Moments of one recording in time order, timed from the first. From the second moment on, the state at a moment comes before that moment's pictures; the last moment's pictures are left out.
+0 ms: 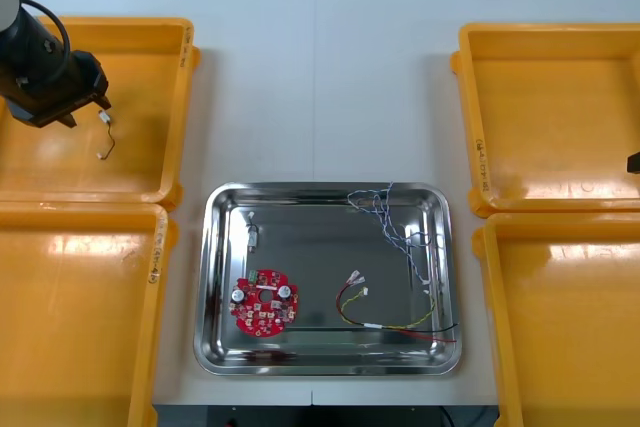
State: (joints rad) right arm -0.23 -1.00 -0.24 -2.02 -1.04 1.69 1.05; left arm -0.82 0.78 -0.14 -1.29 0.76 1.57 -0.85
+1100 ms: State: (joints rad) right arm -0.22 -1.00 -0.24 -2.02 -1.03 1.69 1.21; left arm -0.81 0.71 -0.11 -1.17 0.66 1.39 -0.85
